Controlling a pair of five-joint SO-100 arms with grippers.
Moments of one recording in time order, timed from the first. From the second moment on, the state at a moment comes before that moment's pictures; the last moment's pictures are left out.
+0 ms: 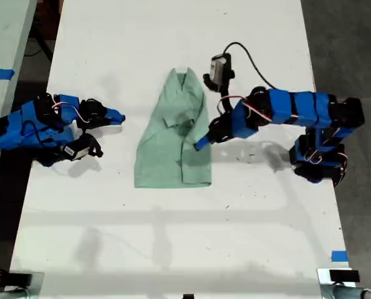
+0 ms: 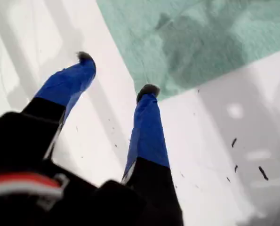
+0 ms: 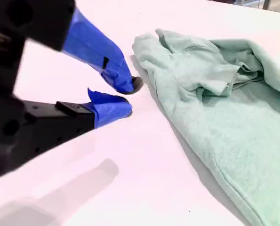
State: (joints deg) arm 0 -26.4 204.5 186.2 58.4 -0.8; arm 1 4.1 107.6 80.5 85.2 -26.8
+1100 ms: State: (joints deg) arm 0 -26.9 204.3 186.2 58.4 -1.7; arm 1 7.8 200.0 174.5 76.0 -18.1
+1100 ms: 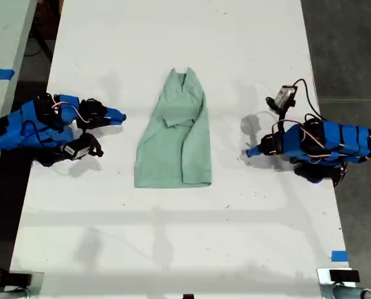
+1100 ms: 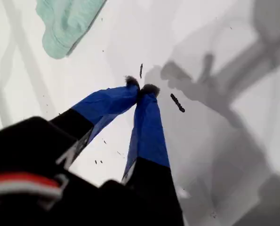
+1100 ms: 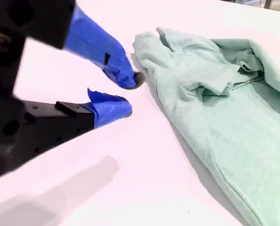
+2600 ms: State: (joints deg) arm 0 -27.9 204.3 186.2 58.4 -1.3; arm 1 8.2 200.0 174.5 76.0 -17.0
